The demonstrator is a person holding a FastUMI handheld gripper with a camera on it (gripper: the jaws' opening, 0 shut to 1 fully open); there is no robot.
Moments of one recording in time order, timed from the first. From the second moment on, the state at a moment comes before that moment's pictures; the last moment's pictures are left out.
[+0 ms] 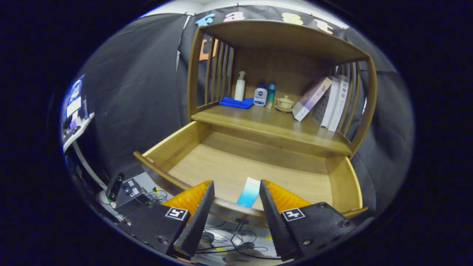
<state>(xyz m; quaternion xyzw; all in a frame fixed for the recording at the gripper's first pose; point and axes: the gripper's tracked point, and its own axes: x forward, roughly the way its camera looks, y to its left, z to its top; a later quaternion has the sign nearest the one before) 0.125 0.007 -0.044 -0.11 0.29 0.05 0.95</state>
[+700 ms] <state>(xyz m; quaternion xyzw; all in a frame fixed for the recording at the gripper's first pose) 0.174 -0.007 -0.114 0.01 0.55 0.06 0.83</state>
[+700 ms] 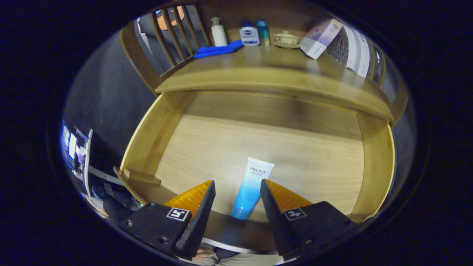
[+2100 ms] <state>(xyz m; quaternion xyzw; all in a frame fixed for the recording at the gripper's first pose) 0.186 -0.041 -0.130 -0.04 0.59 0.01 0.80</state>
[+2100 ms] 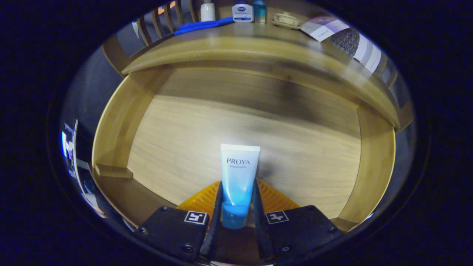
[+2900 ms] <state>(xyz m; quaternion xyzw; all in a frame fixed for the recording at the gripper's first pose) 0.261 -0.008 -0.008 -0.01 0.47 0.01 0.88</state>
